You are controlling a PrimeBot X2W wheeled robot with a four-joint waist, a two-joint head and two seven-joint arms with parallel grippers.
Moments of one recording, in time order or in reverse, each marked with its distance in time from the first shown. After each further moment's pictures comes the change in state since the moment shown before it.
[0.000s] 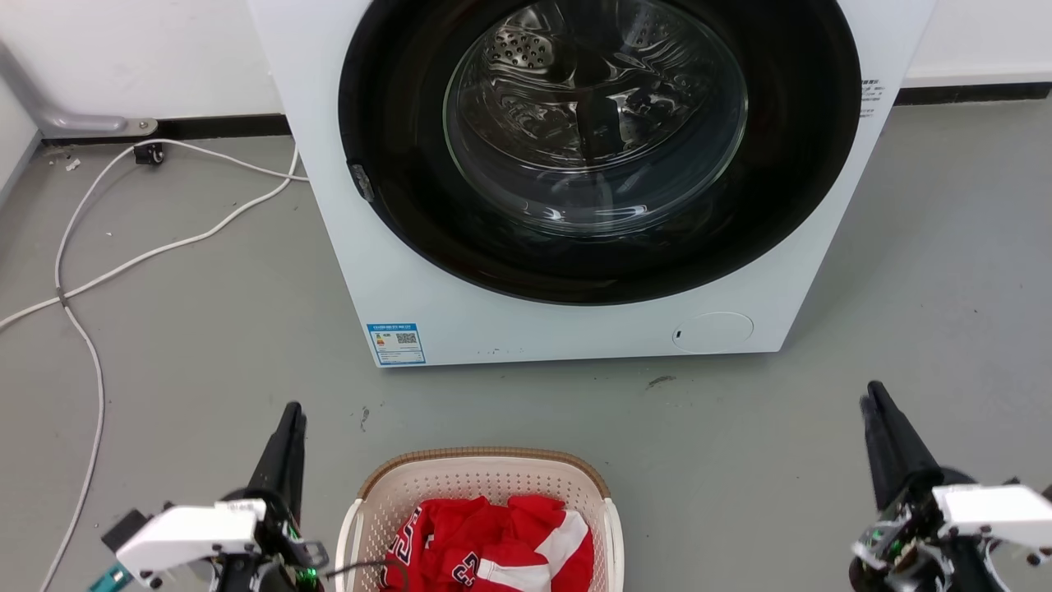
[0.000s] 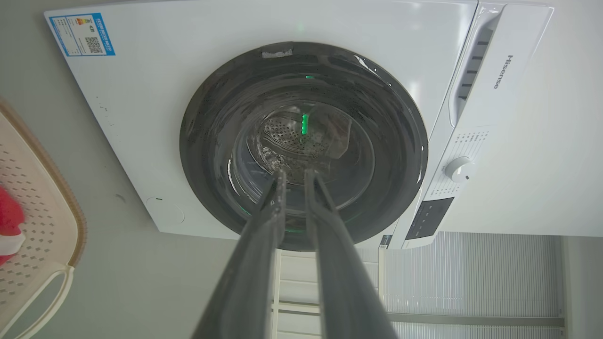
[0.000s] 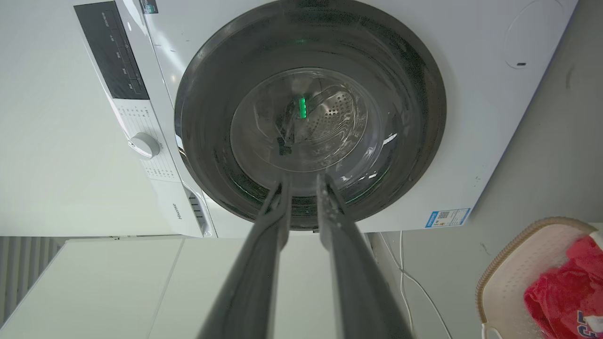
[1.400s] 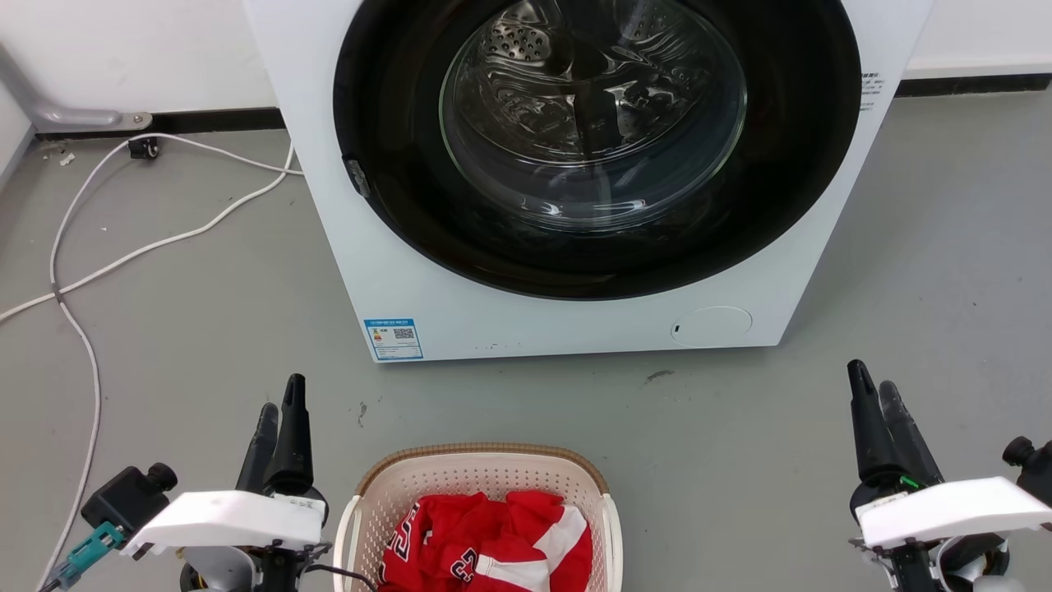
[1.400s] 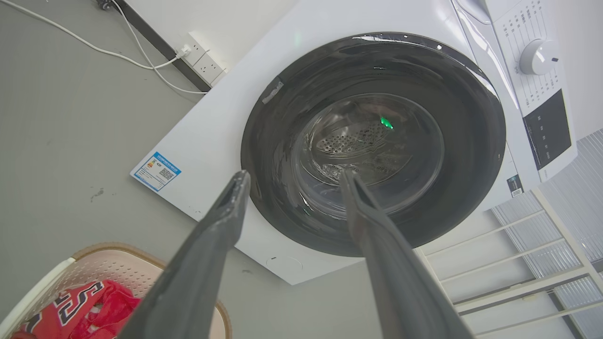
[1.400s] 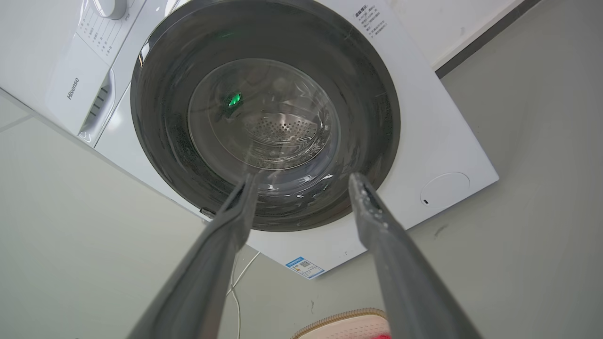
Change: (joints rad) left arm 0.047 -0.004 -0.051 -0.132 0.656 0.053 -0.167; right arm 0.067 0.003 0.070 -0.154 -0.781 0.000 -0.168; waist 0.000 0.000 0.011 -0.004
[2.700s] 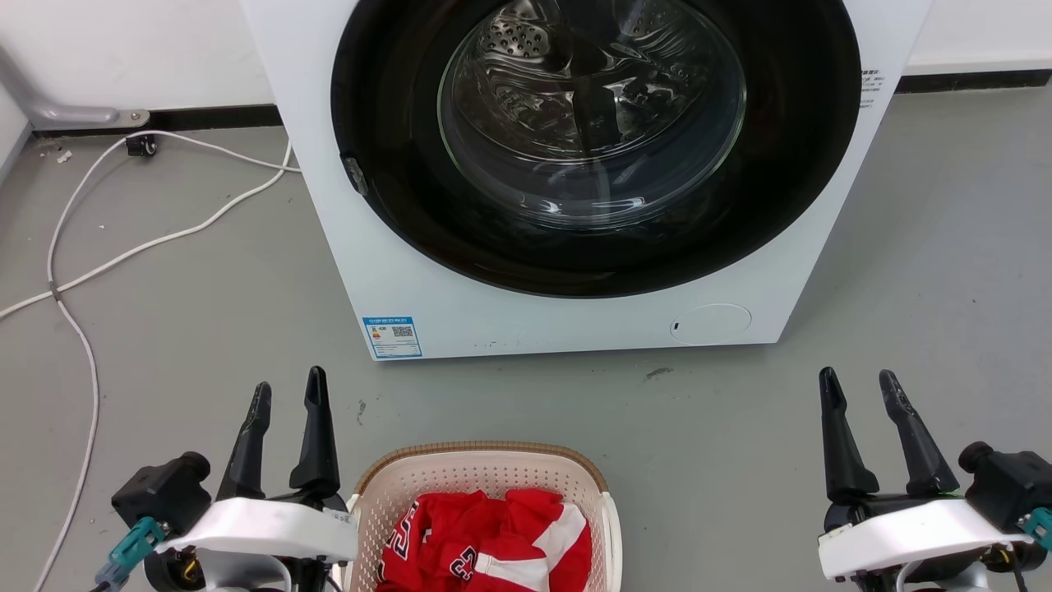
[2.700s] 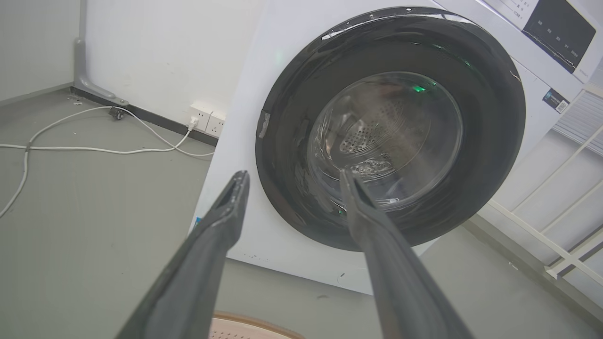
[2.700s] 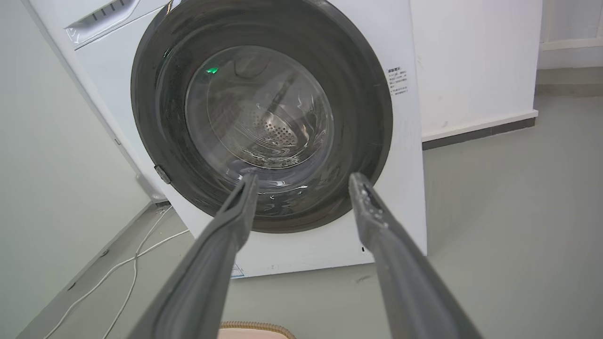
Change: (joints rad) left arm 0.028 0.002 -0.044 -0.061 0.445 -0.001 -0.113; right arm 0.051 0.000 0.052 -0.081 -0.493 0.000 -0.114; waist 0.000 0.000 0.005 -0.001
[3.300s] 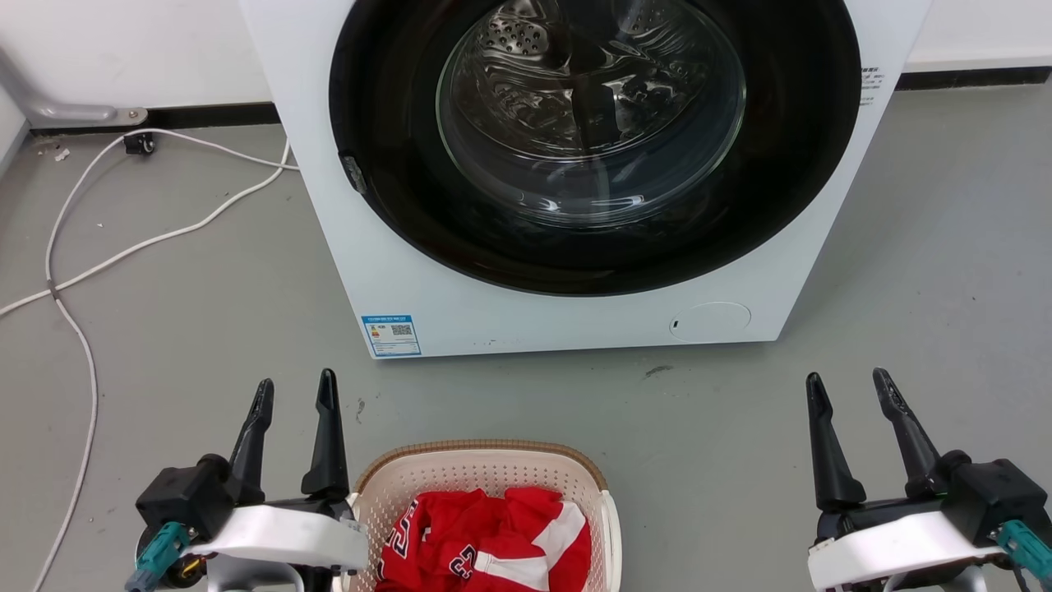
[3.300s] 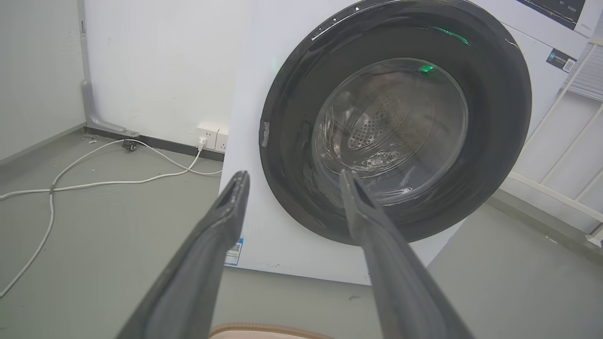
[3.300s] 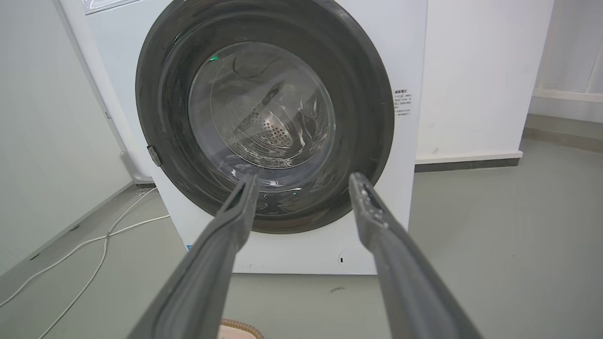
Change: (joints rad) left arm 0.010 0.001 -0.010 -0.007 0.163 -0.001 -0.041; right arm 0.016 0.000 0.016 -0.023 -0.169 0.000 -0.040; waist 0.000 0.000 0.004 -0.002
